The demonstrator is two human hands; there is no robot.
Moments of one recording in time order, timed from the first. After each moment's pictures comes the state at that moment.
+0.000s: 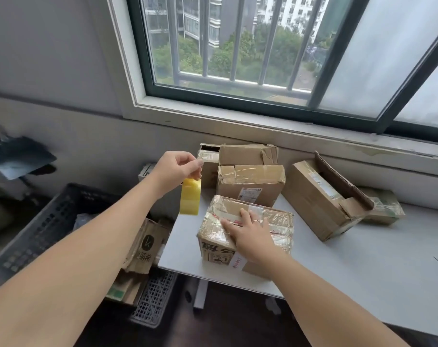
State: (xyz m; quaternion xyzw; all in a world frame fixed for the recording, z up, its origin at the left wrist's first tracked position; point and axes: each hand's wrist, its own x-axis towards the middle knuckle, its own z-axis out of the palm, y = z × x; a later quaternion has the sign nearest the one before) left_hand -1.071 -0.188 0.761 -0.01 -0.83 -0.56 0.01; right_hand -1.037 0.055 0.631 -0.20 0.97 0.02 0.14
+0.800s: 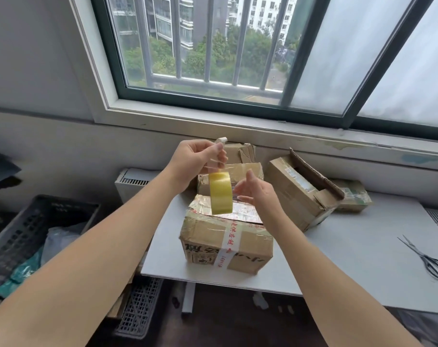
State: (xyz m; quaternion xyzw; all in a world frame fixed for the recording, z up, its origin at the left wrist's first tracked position) left_hand -1.084 -0.110 0.788 -0.08 -0.70 -0.71 -0.03; right_hand -1.048 0.090 0.729 -0.04 0.76 -0.64 0.03
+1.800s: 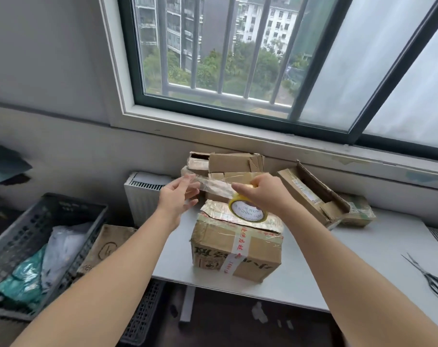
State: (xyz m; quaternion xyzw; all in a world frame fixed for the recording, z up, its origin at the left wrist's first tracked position) left_hand -1.053 -0.156 0.704 0.18 -0.57 -0.80 0.00; right_hand -1.064 0.068 0.776 -0.08 0.96 -0.26 0.04
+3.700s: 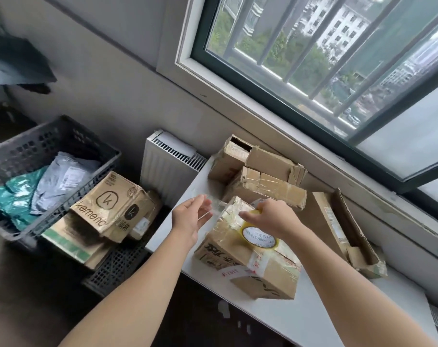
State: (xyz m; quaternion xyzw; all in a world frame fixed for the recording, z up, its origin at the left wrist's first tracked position) left_hand -1.050 -0.159 0.579 0.35 -0.31 -0.89 0.04; right_hand -1.109 0.006 0.709 -0.13 0.98 0.04 0.16
